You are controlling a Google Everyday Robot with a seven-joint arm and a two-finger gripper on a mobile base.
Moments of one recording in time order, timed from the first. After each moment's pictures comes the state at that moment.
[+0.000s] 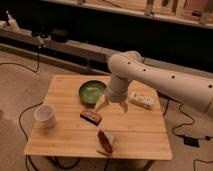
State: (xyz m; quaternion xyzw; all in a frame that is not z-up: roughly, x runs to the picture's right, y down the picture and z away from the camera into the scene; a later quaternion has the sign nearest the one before) arm 0.070 0.106 0.668 -0.22 -0.35 -0.62 0.66
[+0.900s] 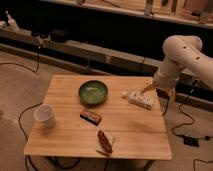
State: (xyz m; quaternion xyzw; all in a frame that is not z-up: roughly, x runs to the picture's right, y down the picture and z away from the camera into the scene) arm 0.273 0.015 0.693 -0.27 -0.23 -0.50 0.79
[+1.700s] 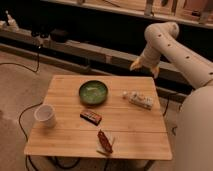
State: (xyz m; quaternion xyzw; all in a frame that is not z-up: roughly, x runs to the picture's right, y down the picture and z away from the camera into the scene) arm 0.198 -0.086 0.796 -0.18 -0.16 -0.54 0.81
